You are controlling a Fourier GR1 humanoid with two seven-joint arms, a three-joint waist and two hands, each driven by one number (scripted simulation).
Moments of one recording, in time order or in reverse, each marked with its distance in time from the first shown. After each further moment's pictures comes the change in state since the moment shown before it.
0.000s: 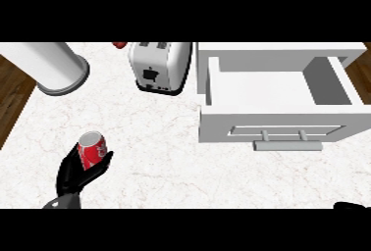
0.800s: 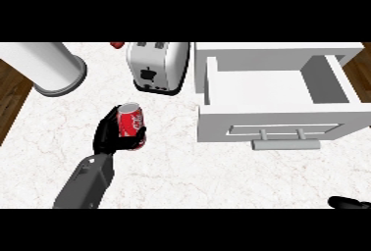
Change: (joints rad) left arm -0.308 -0.081 -0.048 0.159 -0.025 0.024 -0.002; right arm -0.029 0.005 0.018 0.002 0.046 -0.011 0.001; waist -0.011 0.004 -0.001
